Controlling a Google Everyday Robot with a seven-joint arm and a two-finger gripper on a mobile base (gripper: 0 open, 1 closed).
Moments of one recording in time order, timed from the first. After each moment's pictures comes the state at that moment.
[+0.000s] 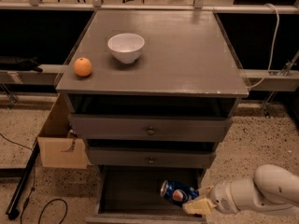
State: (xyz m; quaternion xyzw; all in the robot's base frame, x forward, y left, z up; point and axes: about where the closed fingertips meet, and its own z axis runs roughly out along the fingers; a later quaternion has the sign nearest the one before) arm 0.371 -0.152 0.524 -0.31 0.86 0.35 0.20
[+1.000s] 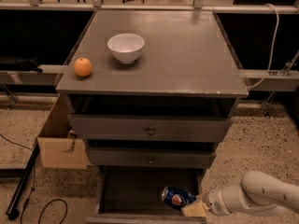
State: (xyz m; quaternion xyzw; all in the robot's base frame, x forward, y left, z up) arm 0.384 -0.156 0.436 -0.29 0.88 0.34 0.16
